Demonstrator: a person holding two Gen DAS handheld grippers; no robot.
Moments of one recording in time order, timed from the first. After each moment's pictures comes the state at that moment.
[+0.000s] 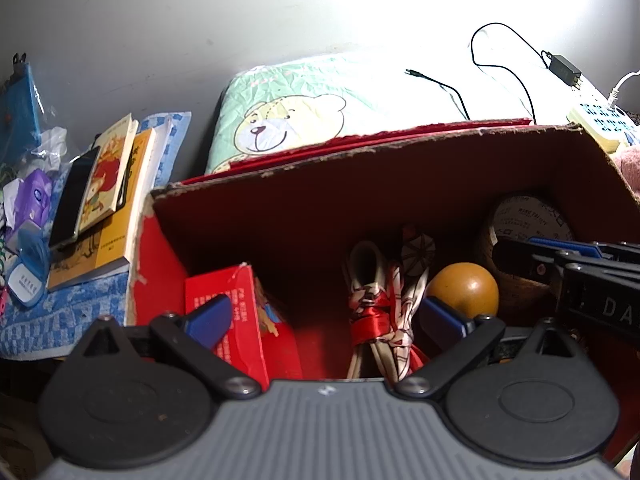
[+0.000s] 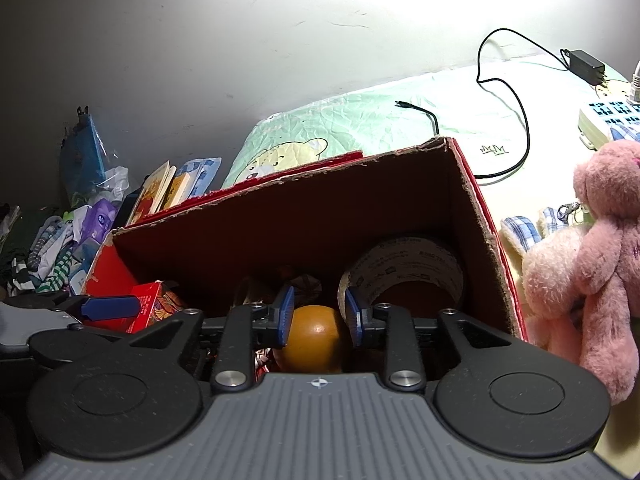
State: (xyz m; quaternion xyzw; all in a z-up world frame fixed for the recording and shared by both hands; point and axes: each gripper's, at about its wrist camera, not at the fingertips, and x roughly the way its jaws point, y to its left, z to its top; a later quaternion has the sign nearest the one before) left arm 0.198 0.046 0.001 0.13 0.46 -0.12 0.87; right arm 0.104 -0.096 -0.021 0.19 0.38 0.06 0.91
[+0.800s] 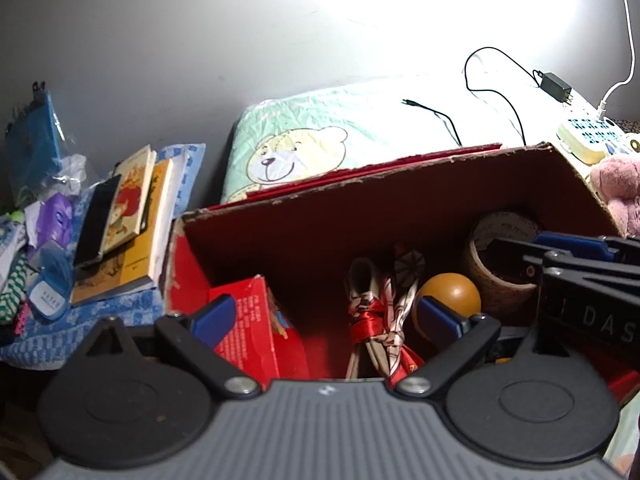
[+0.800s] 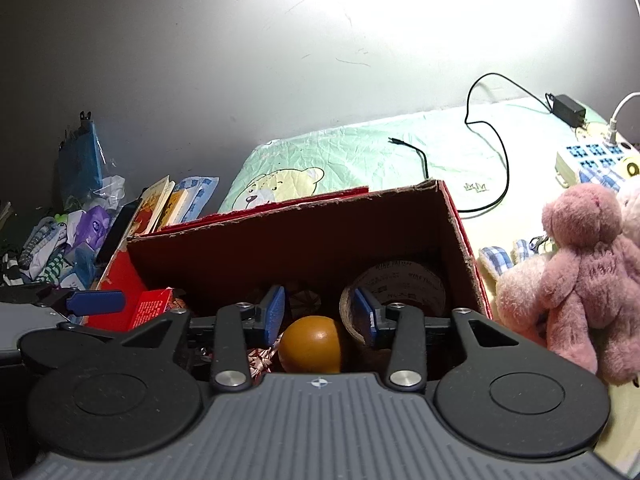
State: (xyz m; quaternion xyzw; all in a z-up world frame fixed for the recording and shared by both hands) left arm 0.168 0.045 0.030 0.14 0.42 -0.11 0.89; right arm 0.077 -0.077 0.011 0.14 0.34 0.03 0.93
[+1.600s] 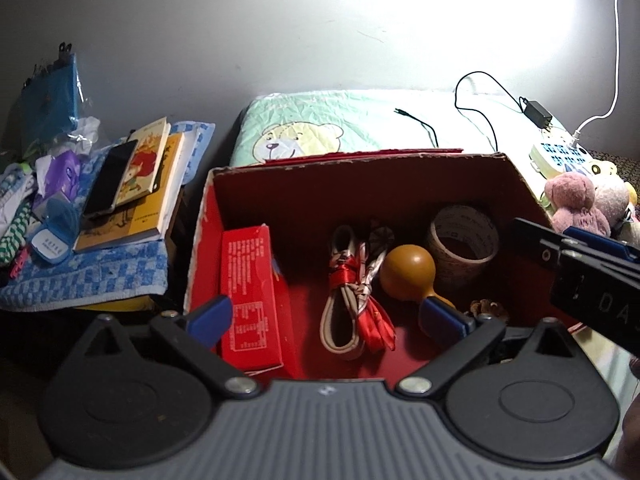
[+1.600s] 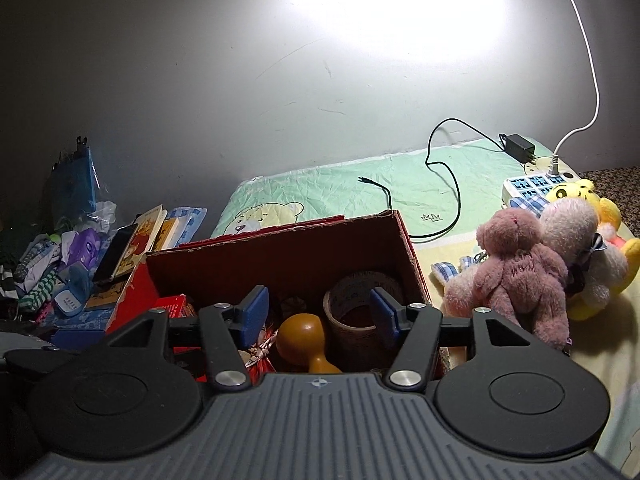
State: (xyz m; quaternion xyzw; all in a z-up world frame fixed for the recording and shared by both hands) left arm 0.107 0.067 0.060 0.07 0.43 -0.12 0.89; right arm 0.014 -0.067 0.043 0.13 0.29 -0.03 0.95
